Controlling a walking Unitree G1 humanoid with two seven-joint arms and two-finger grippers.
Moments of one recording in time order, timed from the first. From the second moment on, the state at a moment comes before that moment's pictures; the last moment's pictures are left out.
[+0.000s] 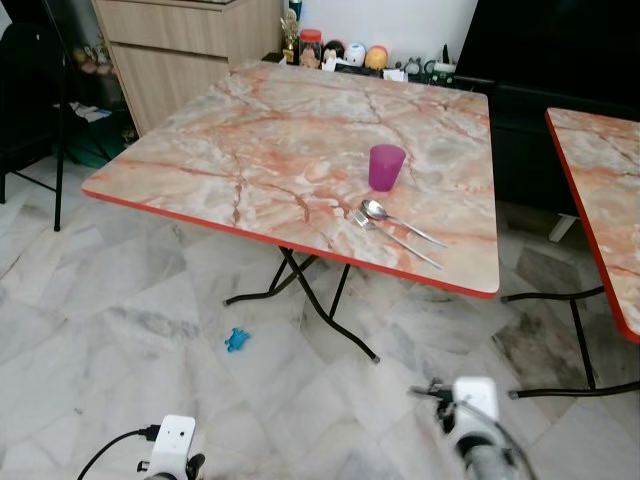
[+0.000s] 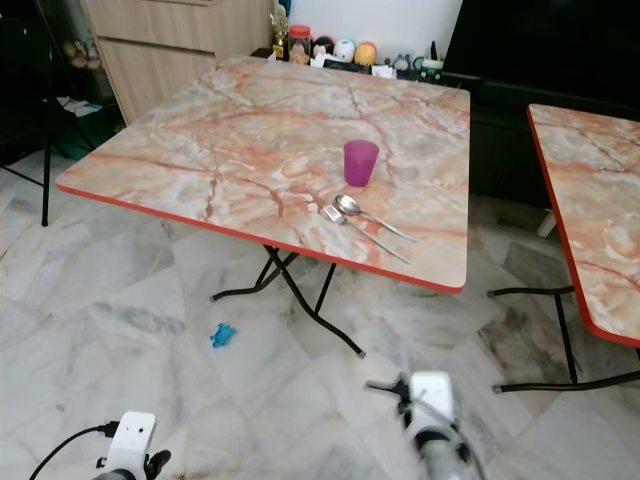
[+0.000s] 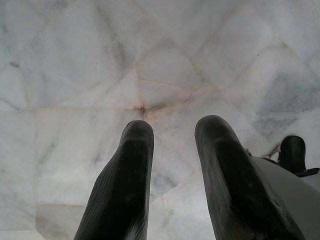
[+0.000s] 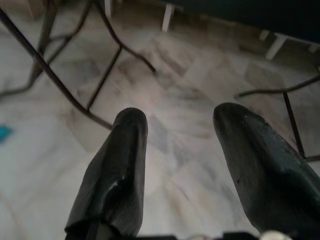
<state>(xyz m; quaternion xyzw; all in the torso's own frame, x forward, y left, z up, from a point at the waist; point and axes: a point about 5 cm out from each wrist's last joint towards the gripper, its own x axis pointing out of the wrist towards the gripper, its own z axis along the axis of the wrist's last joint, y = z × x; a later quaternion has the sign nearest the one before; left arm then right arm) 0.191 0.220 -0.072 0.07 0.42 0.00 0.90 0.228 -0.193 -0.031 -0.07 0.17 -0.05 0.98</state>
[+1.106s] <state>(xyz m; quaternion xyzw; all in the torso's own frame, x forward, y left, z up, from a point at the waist) 0.200 0.226 -0.066 0.07 0.41 0.02 0.91 0.315 -0.175 0.118 -0.06 -0.15 0.00 0.99</state>
